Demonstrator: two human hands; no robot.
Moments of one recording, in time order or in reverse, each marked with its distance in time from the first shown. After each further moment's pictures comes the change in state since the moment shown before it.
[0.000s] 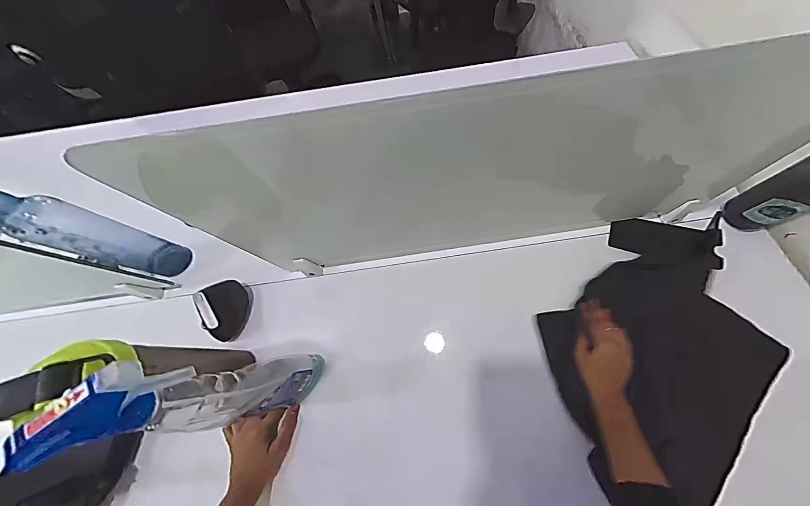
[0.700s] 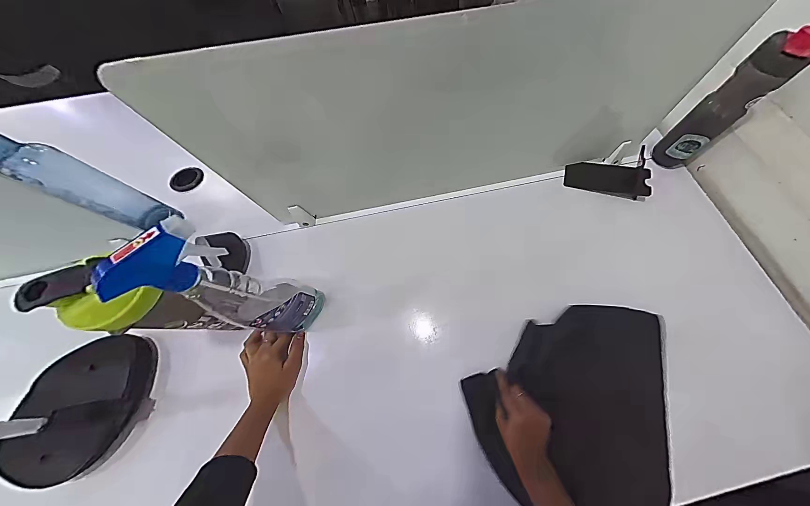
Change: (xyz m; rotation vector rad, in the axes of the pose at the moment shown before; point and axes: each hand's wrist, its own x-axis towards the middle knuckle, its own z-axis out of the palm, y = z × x) left_hand 0.000 -0.001 0.001 -0.091 -0.001 0.045; right_hand -0.250 -0.096 -0.046 -0.066 0.037 -0.084
